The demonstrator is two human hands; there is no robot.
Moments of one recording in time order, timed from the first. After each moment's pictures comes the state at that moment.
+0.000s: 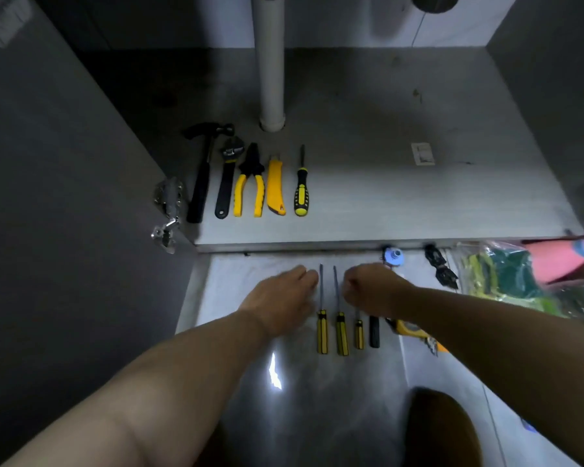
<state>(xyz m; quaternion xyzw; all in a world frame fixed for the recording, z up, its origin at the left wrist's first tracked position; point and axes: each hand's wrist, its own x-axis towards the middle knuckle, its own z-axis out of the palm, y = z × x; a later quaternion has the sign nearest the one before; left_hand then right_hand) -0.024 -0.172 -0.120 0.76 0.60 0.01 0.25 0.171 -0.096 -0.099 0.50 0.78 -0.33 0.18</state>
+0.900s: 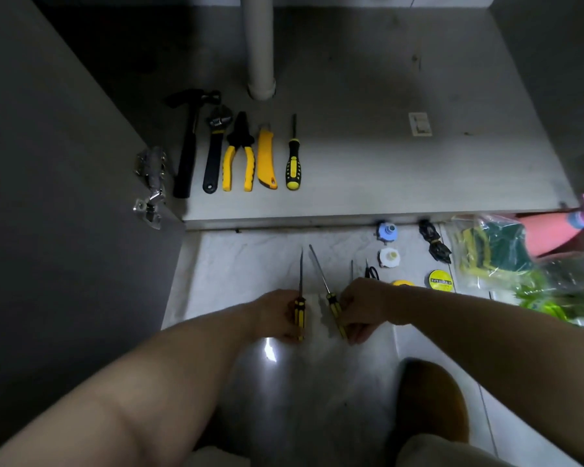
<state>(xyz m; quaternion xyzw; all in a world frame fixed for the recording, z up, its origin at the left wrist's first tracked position) -0.018 -0.211 -0.159 0.41 0.59 0.05 0.69 0.184 -0.137 -0.130 0.56 0.49 -0.62 0.24</state>
